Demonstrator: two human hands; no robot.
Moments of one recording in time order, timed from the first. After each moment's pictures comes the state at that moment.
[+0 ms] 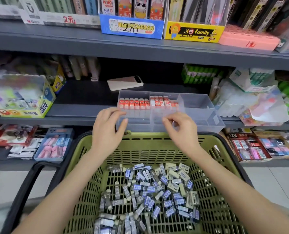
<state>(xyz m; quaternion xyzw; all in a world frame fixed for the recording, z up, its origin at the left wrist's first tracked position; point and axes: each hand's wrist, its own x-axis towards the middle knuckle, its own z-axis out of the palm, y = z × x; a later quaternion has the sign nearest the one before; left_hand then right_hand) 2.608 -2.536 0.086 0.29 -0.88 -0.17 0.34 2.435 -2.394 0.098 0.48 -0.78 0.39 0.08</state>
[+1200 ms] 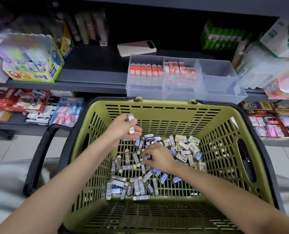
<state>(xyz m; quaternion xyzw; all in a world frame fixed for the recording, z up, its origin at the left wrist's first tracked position) 2.630 -2.503 0.040 0.45 -0.57 -0.68 0.07 2.519 -2.362 -0.069 0.63 -0.73 0.08 -0.24</state>
